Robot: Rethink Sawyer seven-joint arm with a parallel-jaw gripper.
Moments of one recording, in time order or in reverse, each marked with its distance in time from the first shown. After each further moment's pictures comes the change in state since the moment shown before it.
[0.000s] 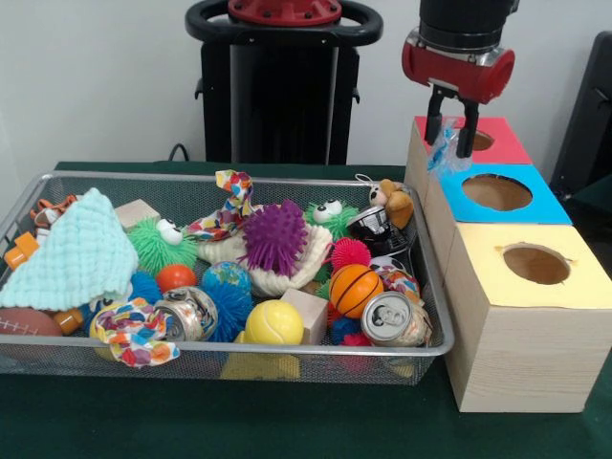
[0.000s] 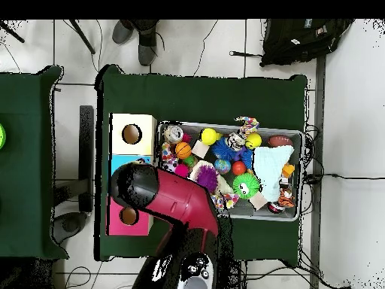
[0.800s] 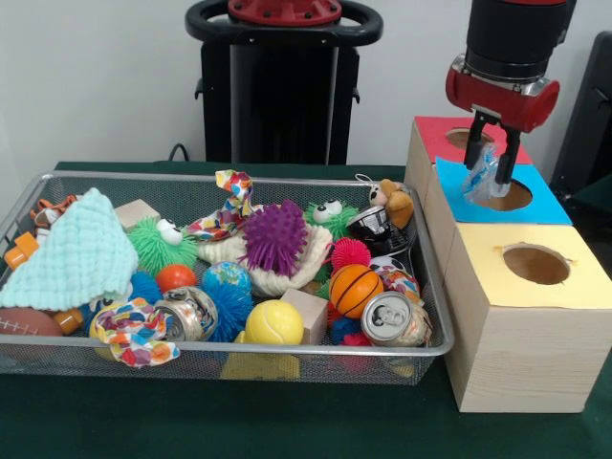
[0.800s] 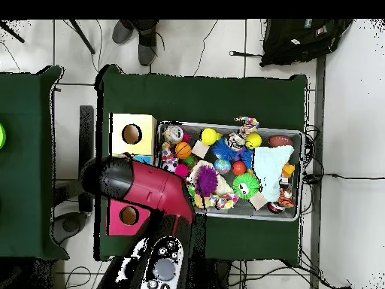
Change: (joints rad) arm 0.088 0.087 -0.025 -0.084 0.047 -0.009 0.119
